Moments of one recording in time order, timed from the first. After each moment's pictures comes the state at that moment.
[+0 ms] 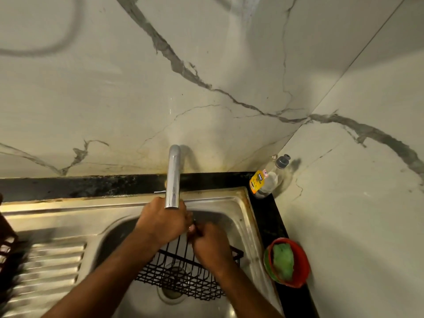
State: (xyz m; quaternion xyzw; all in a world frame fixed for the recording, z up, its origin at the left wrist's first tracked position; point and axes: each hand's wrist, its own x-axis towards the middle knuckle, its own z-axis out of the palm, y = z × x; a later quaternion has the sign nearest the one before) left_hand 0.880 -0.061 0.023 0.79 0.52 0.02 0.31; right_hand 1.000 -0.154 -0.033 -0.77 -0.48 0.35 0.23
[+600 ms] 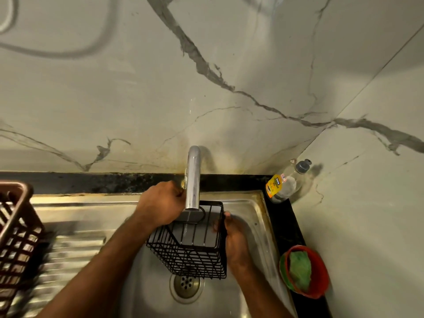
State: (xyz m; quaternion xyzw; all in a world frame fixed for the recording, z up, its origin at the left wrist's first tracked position) left_hand 0.856 -0.021 0.035 0.80 0.53 0.04 0.28; right_hand 0.999 -0.140 -0.062 -0.65 -0.14 0.43 0.60
